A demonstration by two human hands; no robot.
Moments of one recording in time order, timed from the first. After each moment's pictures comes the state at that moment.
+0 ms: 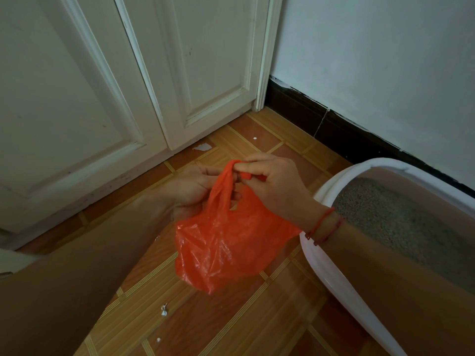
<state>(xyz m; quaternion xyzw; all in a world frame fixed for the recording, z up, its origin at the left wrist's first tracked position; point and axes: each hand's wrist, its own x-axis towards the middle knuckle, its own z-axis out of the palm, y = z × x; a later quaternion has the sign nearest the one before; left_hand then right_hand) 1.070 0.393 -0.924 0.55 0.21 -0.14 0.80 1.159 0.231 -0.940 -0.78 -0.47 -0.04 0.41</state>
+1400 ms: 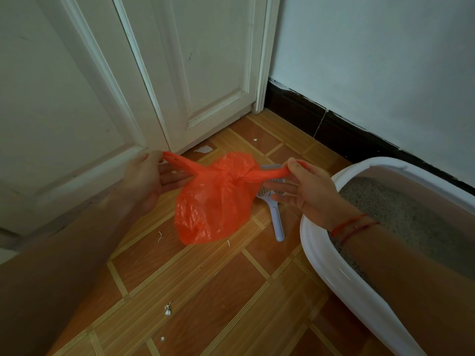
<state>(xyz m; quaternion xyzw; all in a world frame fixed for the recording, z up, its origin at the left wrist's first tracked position) 1.057 0.447 -0.934 0.55 0.36 0.16 0.74 1.174 0.183 -0.945 -0.63 -0.02 0.31 0.72</state>
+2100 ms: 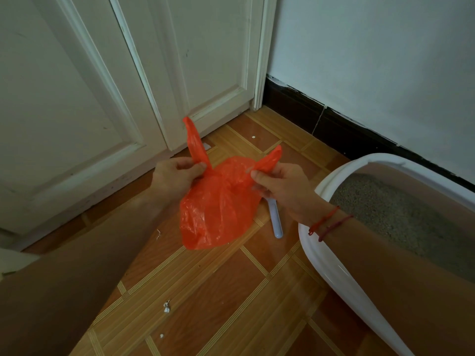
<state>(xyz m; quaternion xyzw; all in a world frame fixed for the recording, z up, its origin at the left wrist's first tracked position) 1.069 0.409 -0.941 0.65 0.36 0.10 0.66 1.158 0.211 -0.953 -0.72 -0.15 0.27 0.62</state>
